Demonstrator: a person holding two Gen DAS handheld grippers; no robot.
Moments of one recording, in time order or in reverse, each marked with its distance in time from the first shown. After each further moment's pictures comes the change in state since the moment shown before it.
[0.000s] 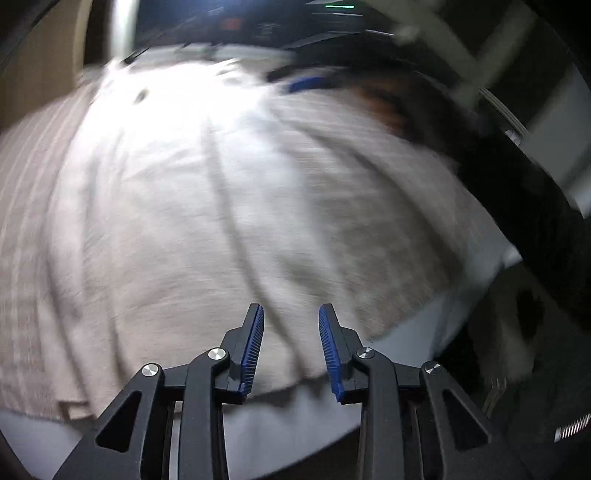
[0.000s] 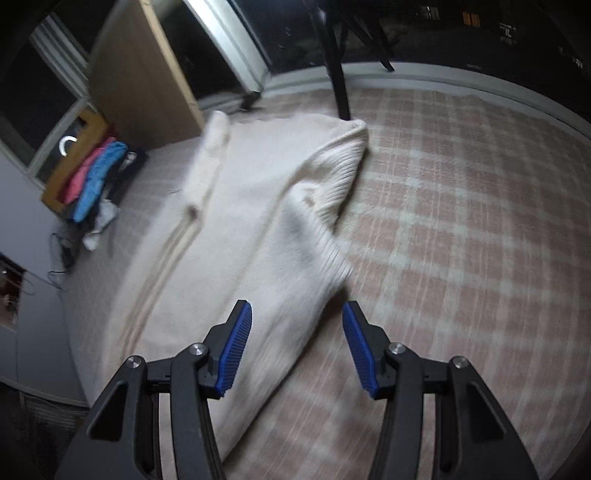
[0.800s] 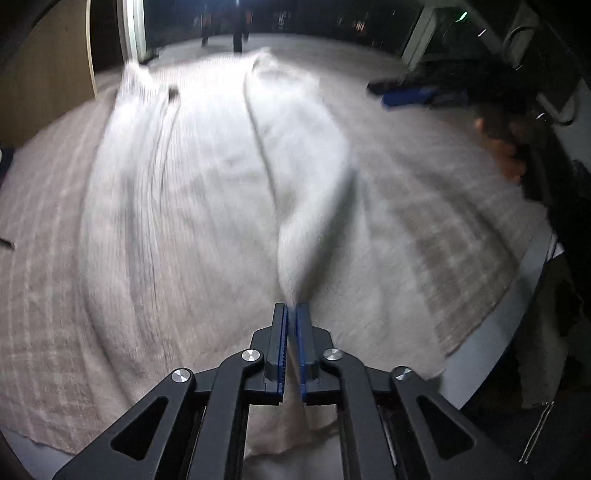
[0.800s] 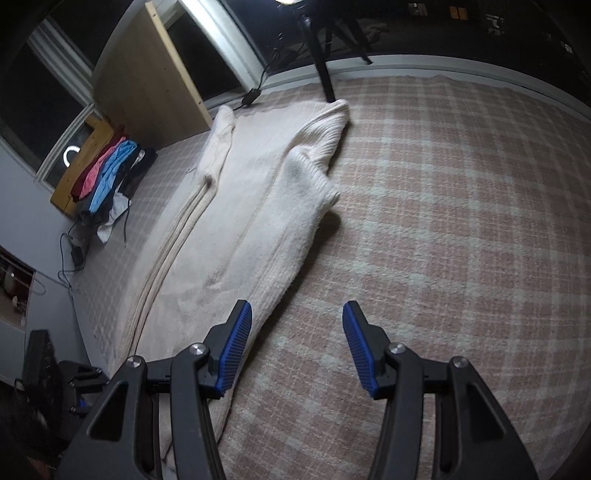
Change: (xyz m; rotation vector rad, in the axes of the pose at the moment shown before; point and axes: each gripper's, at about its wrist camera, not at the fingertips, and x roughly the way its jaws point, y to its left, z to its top) left arm 0.005 0.025 0.029 0.121 0.063 0.205; right arm -0.036 0.001 -0.053 0.048 -0.007 -0.003
